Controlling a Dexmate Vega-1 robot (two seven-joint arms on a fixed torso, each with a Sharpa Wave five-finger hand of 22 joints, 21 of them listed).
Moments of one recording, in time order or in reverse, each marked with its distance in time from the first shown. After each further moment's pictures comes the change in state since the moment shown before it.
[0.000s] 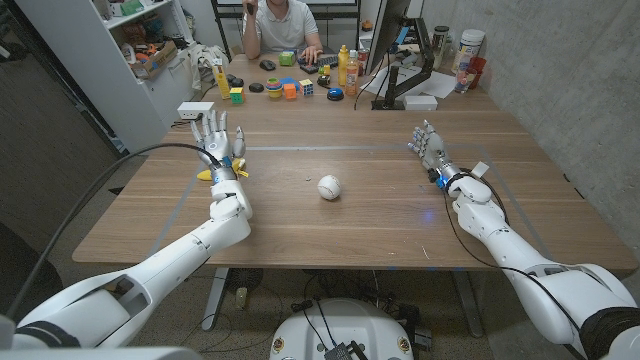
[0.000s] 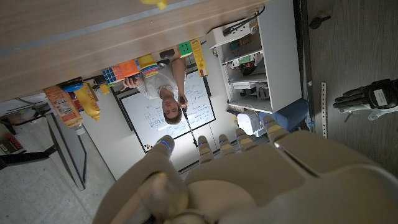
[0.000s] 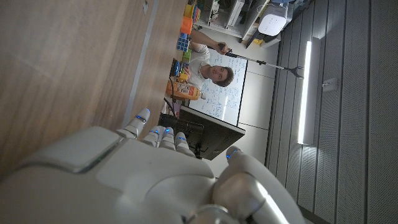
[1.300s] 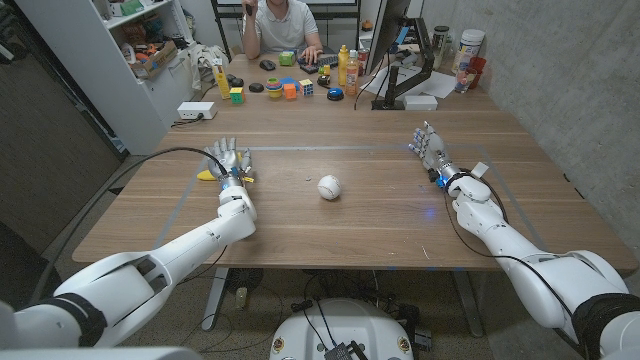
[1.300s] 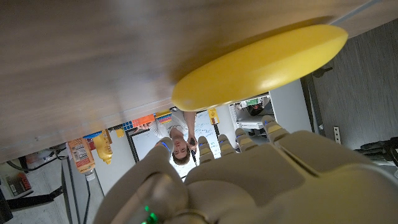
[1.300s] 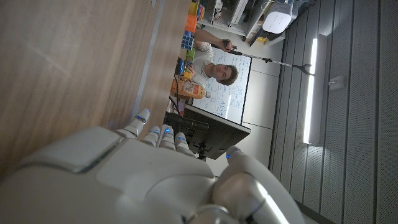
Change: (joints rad) left arm -0.114 -0.060 0.120 0.250 -0.147 -0.069 -0.064; left_hand -0.015 -0.004 -0.012 0.020 -0.012 -0.008 0.000 -0.006 0.000 -0.004 0.004 0.000 0.005 0.000 0.000 0.000 0.005 0.002 -0.027 0.004 0.002; right arm 0.054 0.018 -0.004 0.112 -0.005 0.035 0.023; right_hand 0.000 0.000 0.000 0.000 0.000 -0.006 0.006 0.000 0.000 0.000 0.000 0.000 0.000 0.005 0.005 0.000 0.000 0.000 0.000 -0.015 0.000
